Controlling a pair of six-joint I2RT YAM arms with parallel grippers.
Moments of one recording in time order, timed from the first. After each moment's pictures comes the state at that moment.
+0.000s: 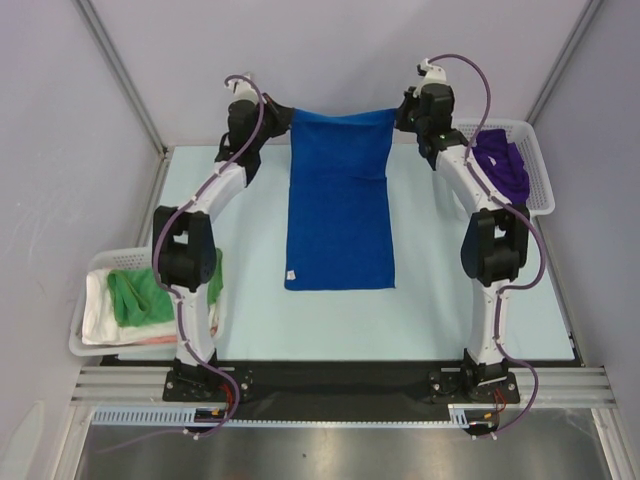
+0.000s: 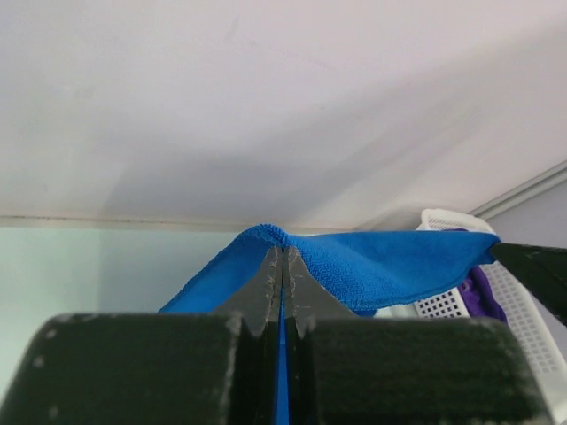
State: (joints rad) left arm -0.23 2.09 1.77 0.27 0.13 -0.59; right arm 0.22 2.14 2.01 -0.09 -0.01 0.27
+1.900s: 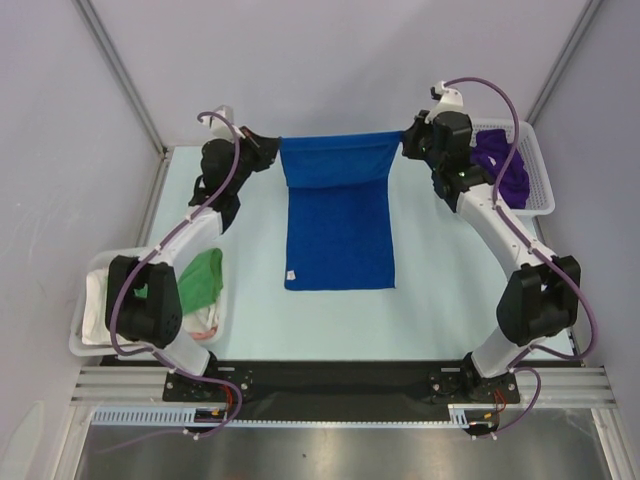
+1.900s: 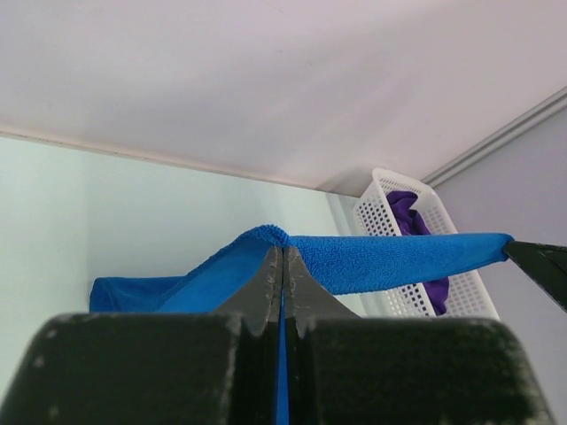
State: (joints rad) left arm -0.23 1.60 1.18 0.41 0.14 -0.66; right arm 0.28 1.63 1.48 -0.03 0.04 0.32
